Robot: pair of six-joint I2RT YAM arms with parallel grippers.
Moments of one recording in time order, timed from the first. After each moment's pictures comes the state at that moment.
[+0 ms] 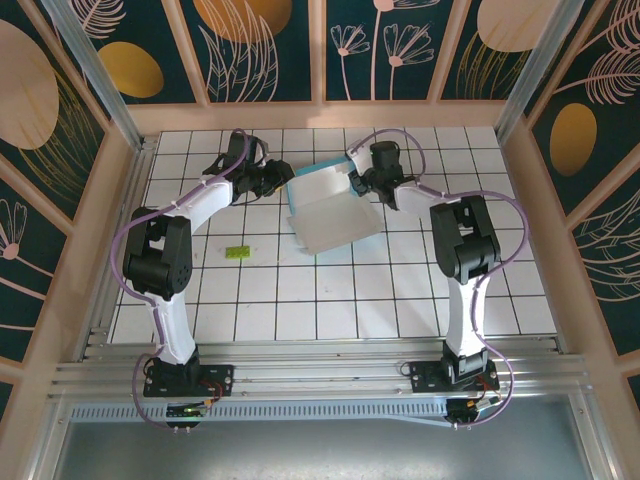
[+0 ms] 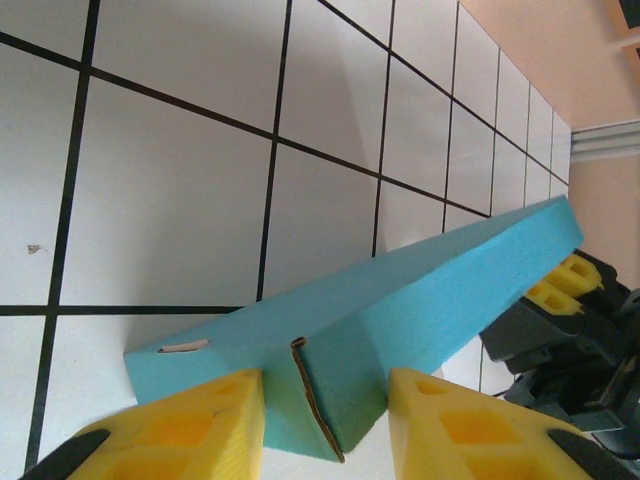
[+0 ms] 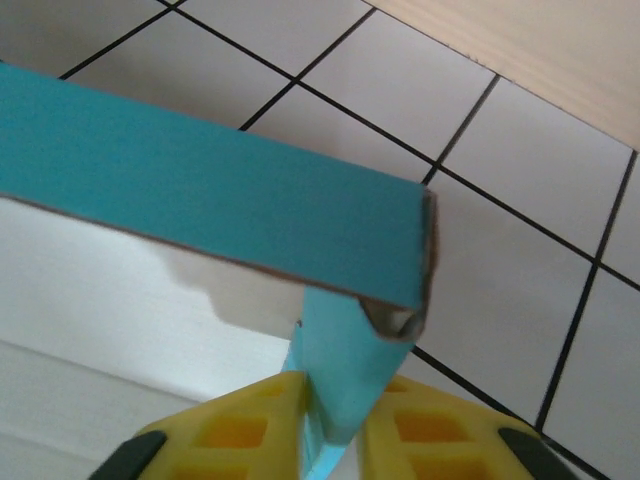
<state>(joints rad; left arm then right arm) -0.30 1.97 1.47 -0.25 0.43 -0.82 0.37 2.10 1.45 0.03 -0.13 -0.29</state>
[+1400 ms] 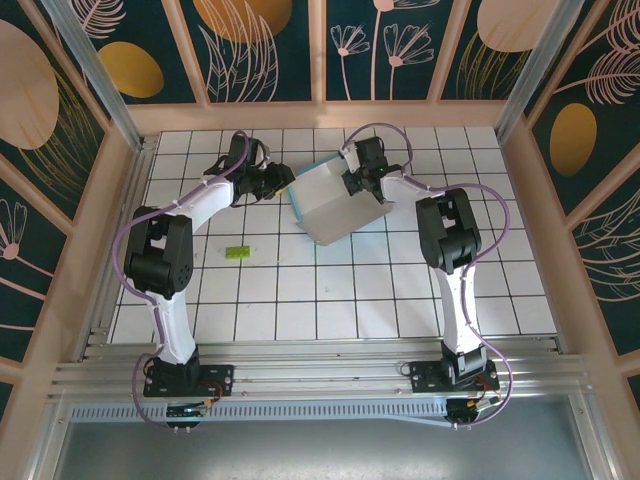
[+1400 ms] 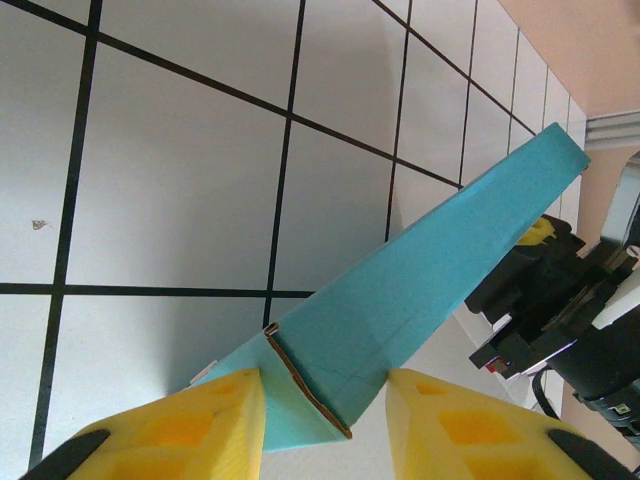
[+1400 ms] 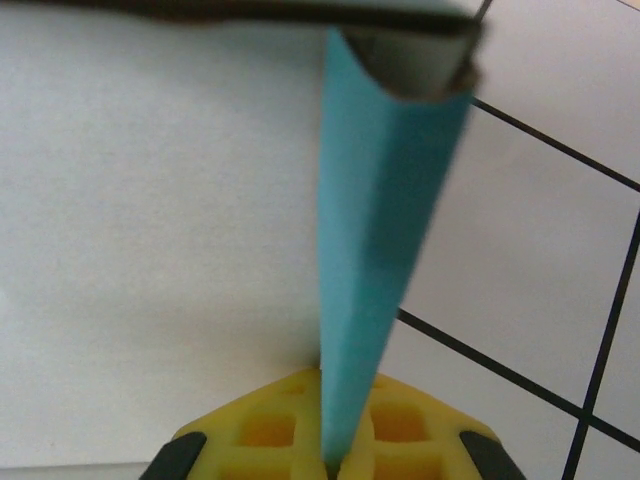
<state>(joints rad) -0.30 1.98 1.47 -0.27 0.44 -0.82 0.40 2.24 1.67 -0.20 -0.02 -0.21</state>
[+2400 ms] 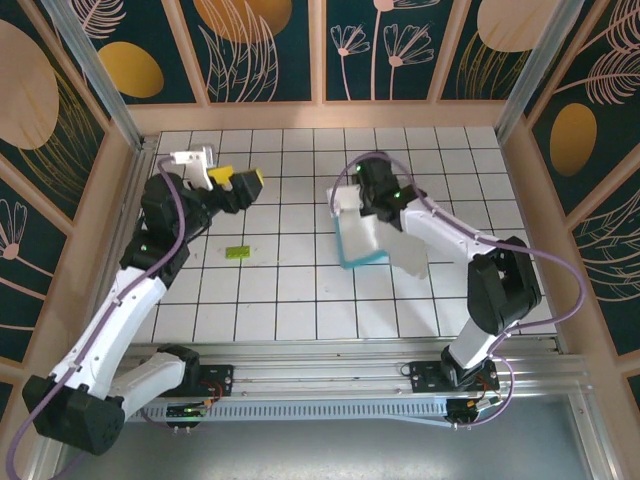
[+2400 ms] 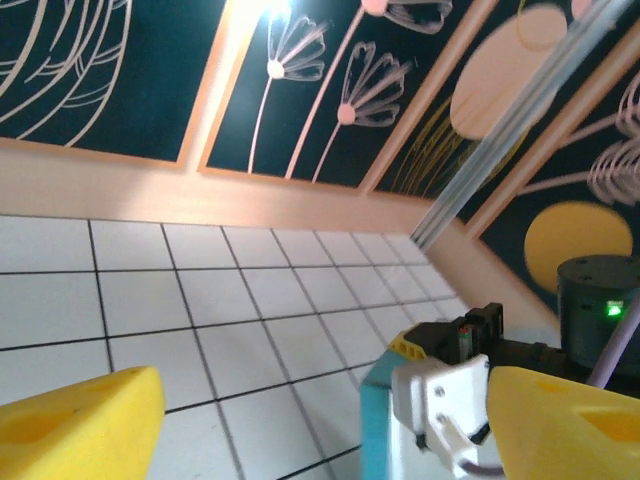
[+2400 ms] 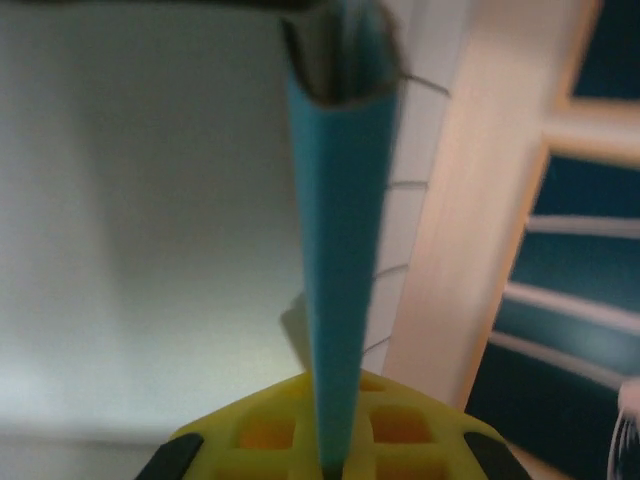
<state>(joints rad) -0.31 1.00 0.93 -0.07 0.30 -0.43 0.58 1.65 1.22 -0.30 0.22 -1.47</state>
